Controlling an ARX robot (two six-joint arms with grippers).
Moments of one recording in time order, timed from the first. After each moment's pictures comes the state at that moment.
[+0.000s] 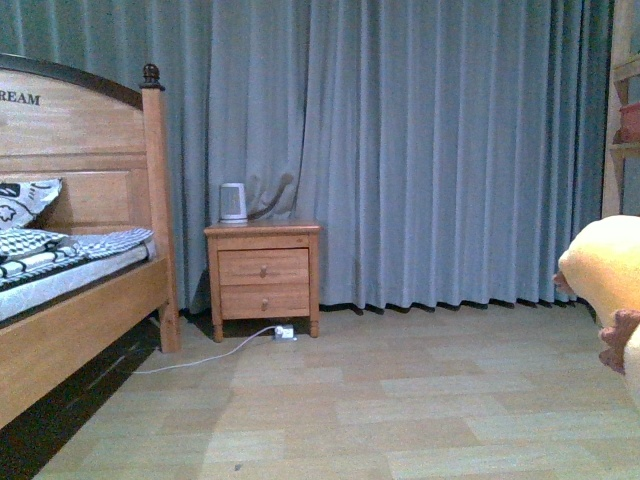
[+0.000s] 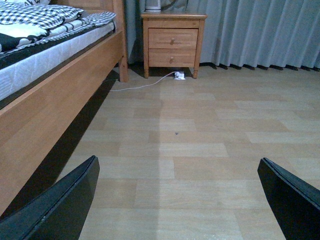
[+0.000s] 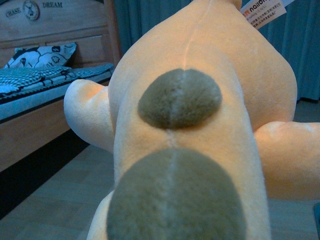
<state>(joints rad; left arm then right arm) 0.00 0.00 0.01 0.00 0.00 0.00 0.08 0.06 0.01 0.24 -0.15 0.13</state>
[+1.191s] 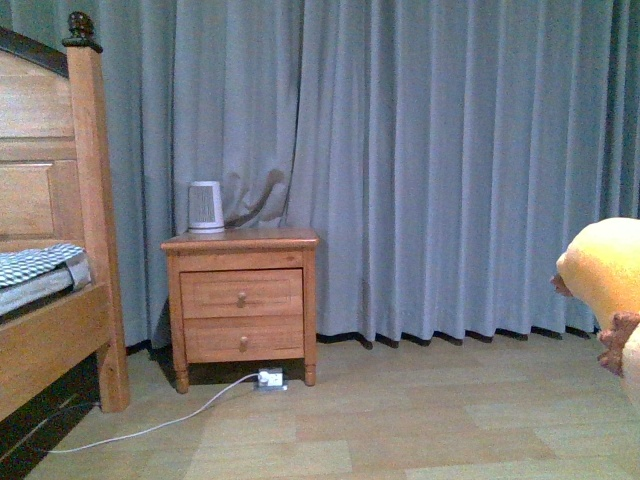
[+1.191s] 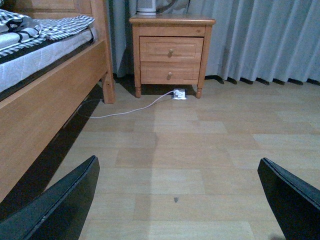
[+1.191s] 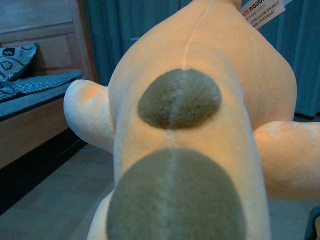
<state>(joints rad) 0.00 0.00 0.01 0.00 0.00 0.00 0.08 0.06 0.01 0.24 -0.15 0.13</state>
